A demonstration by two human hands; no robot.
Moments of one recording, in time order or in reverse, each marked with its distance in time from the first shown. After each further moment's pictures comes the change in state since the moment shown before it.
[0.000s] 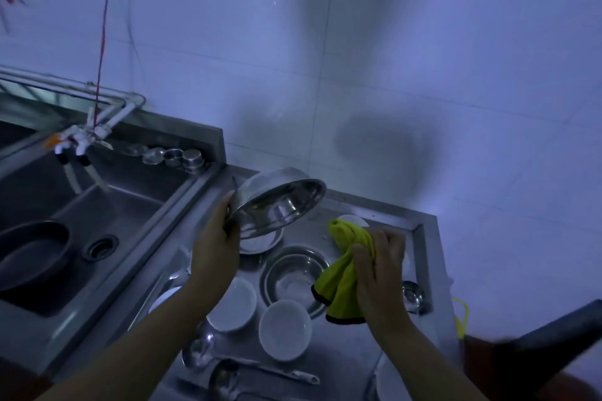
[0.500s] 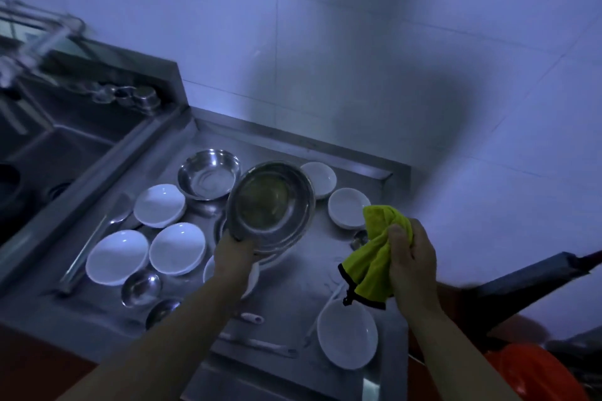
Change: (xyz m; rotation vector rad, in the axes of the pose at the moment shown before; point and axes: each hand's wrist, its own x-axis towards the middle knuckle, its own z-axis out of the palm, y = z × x) left_hand -0.091 -0.027 0.157 -0.336 -0.037 -0.717; right_hand -0.013 0.112 -0.120 0.068 0.014 0.384
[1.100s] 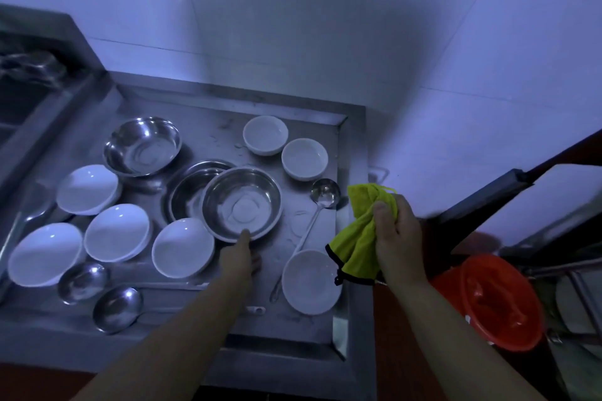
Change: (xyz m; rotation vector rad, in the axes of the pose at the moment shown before) left_hand -0.024 -0.090 0.067 -0.091 -0.078 -0.443; right_hand -0.020 0.057 -0.051 -0.056 0.125 0.067
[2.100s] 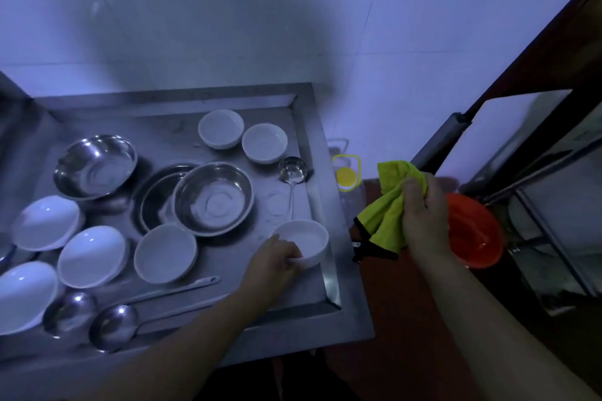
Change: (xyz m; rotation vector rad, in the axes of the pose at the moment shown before) left_hand -0.082 -0.023 -0.005 1.205 -0.685 1.034; right_hand -0.043 0.002 -0.073 -0.005 0.296 0.058
